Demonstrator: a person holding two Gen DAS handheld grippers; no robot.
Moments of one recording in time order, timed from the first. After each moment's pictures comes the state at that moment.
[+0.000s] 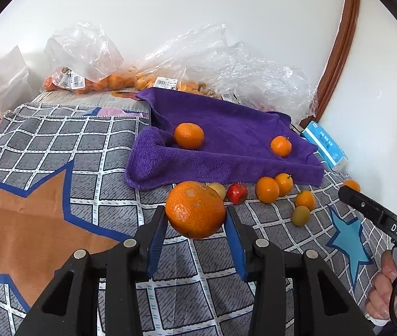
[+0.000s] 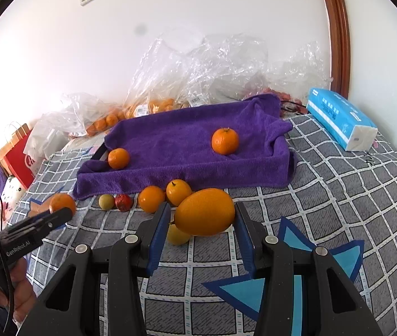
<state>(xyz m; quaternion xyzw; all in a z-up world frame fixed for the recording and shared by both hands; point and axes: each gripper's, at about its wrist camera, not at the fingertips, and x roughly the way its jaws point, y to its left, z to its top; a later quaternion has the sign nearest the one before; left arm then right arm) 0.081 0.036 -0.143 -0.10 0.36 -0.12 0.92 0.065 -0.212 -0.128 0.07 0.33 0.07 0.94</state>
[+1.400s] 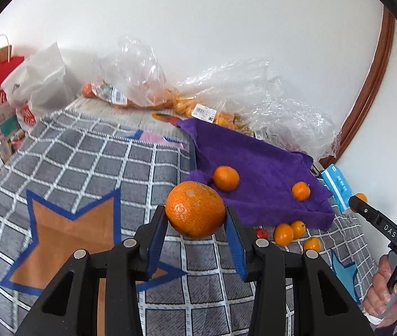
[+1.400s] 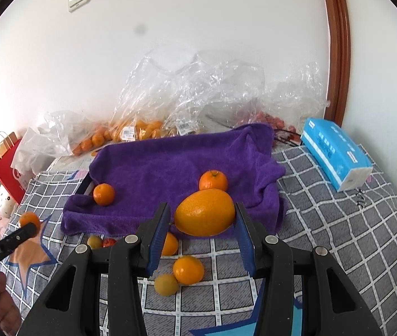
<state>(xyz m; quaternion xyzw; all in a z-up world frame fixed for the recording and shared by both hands) 0.090 0.081 -0.103 -0.15 0.34 -0.05 0.93 0.114 -0.216 -0.086 0.05 0.32 0.03 0.95</state>
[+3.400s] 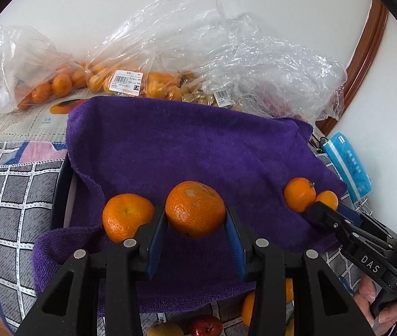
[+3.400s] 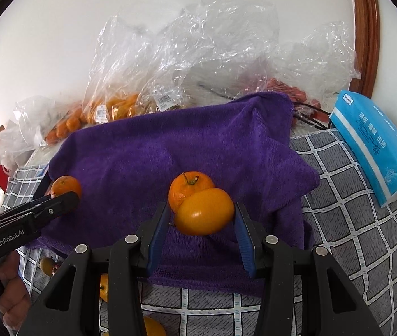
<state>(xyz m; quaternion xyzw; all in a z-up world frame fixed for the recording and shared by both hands) 0.232 -0.033 -0.139 -0.09 0.43 -0.11 0.89 0.215 -0.239 -0.148 0.05 0.39 0.06 0.92</state>
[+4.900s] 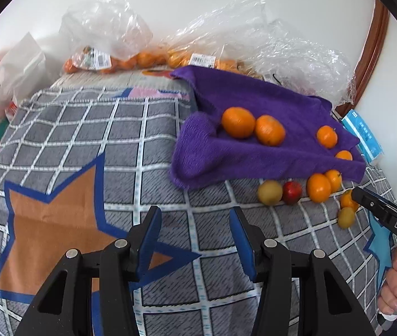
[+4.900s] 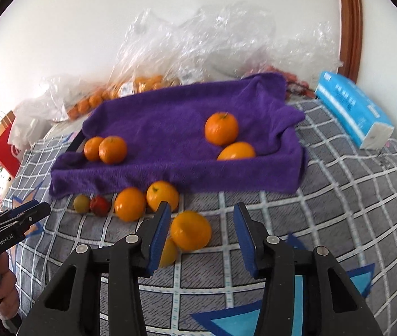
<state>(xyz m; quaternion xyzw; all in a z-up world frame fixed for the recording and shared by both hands) 0.116 0.055 -0.153 -0.07 0.44 -0.04 0.90 0.121 -0.207 -0.156 0.06 0.41 0.05 0.91</state>
